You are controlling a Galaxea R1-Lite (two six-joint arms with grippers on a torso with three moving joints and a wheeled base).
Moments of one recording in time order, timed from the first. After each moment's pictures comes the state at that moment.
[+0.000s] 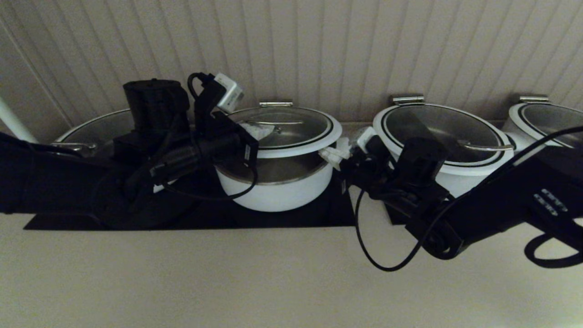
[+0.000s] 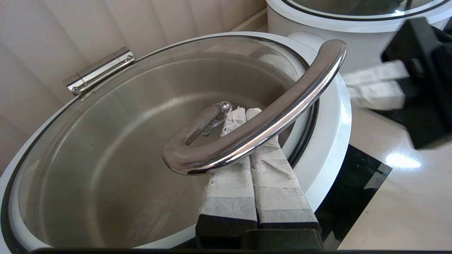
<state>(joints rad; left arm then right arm) -0.41 1.81 -1.08 -0.71 -0.32 0.24 0.50 2.15 -1.05 -1.30 0.31 -0.35</state>
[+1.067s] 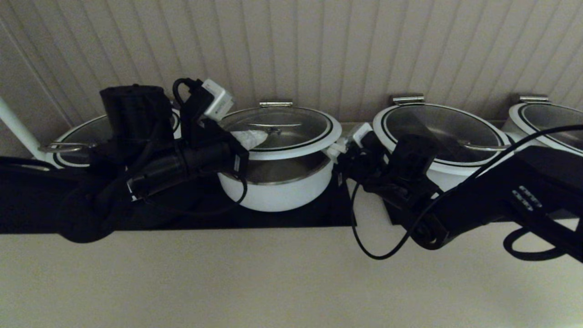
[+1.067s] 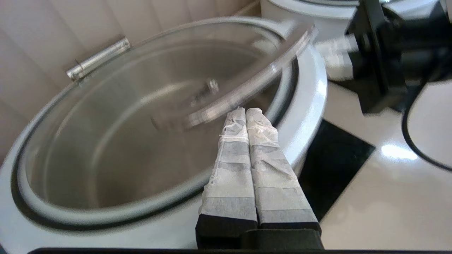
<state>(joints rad) -0.41 1.72 -0.96 -0.70 -0.32 0.26 0.48 2.21 -1.14 -1.29 0.29 -0.35</state>
